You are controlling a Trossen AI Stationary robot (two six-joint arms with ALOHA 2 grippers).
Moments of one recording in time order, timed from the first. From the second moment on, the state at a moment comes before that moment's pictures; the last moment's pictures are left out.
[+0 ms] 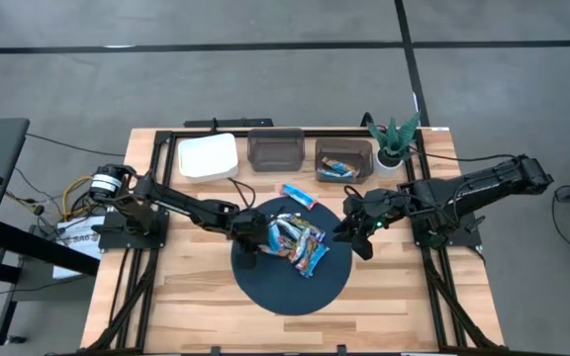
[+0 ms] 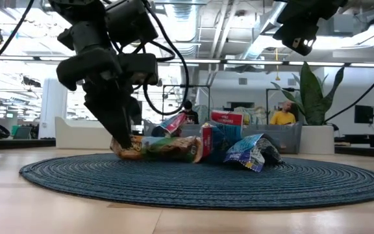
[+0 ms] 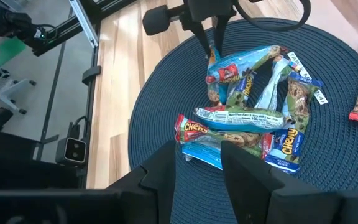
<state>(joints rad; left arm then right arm) -0.11 1.67 0.86 -0.25 0.12 -0.22 0.21 1.11 0.85 -0.41 -0.07 0.49</state>
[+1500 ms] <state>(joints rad) 0.03 1.31 0.86 0.33 -0.05 -0.71 -0.08 1.12 0.85 0.11 -0.02 0.57</state>
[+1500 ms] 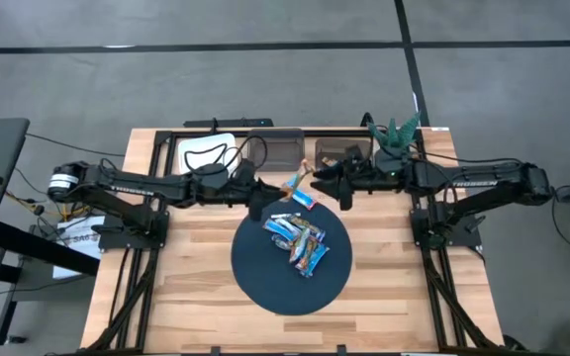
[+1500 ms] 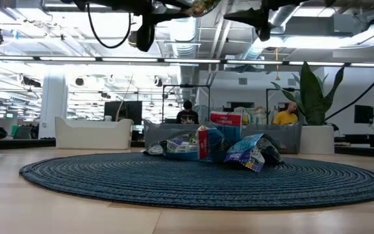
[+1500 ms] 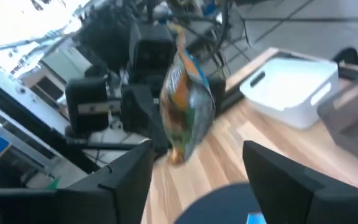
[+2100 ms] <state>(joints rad) 0.03 1.41 0.94 0.41 -0.01 -0.67 -0.10 1.23 0.86 0.35 -0.08 0.58</state>
